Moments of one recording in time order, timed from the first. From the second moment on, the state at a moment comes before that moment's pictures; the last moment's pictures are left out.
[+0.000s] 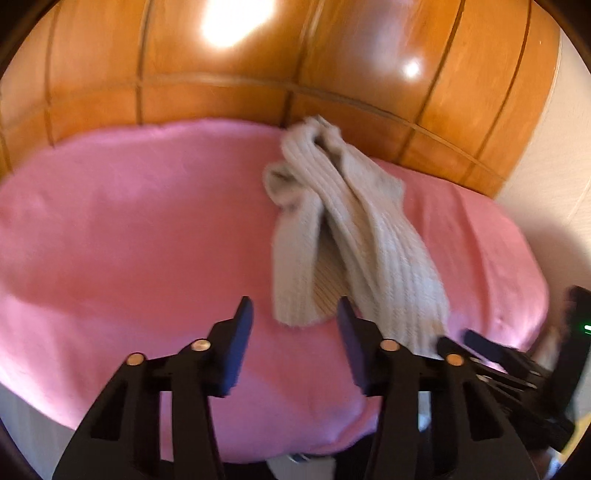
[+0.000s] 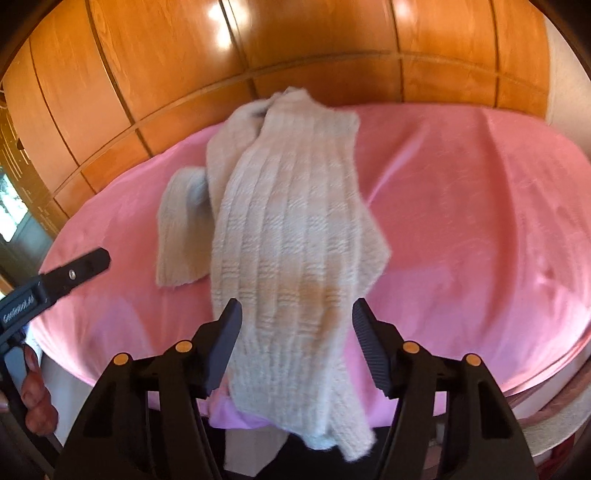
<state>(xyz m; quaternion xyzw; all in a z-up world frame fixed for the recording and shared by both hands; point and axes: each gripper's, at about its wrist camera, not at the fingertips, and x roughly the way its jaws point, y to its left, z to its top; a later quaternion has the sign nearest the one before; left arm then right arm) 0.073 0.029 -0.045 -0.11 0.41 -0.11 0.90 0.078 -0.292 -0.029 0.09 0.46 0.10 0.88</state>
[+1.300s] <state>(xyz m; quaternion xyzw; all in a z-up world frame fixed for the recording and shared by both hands) 0.231 0.117 0.038 -0.07 0.37 -0.03 0.93 0.310 -0.542 -0.052 0.04 0.45 -0.18 0.87</state>
